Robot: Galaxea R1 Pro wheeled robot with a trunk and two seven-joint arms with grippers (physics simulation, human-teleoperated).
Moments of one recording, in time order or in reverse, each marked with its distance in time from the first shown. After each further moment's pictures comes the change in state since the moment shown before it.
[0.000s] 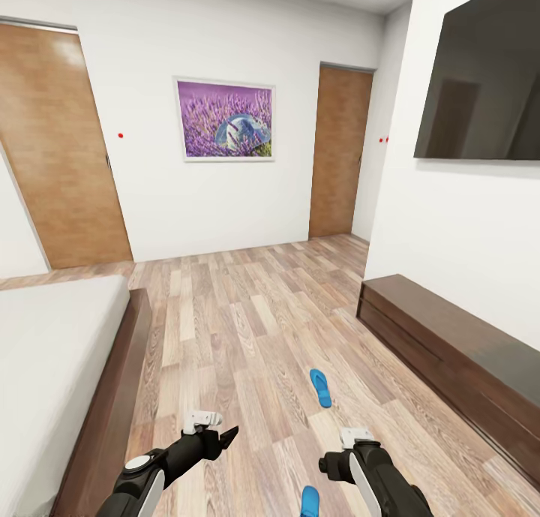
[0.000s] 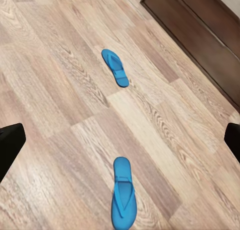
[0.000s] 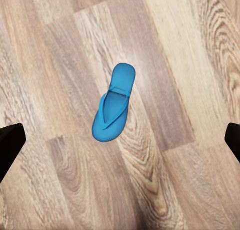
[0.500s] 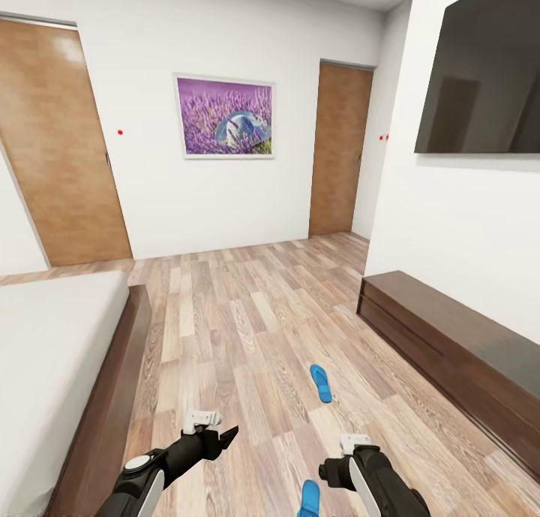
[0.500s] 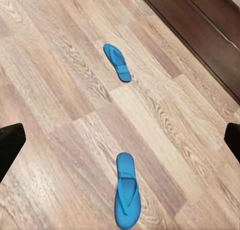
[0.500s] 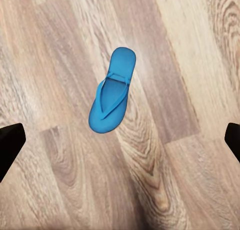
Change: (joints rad) left arm 0.000 0.001 0.000 0.000 0.000 0.000 -0.001; right arm 0.000 0.000 0.001 0.034 0.000 -0.002 0.000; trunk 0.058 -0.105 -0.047
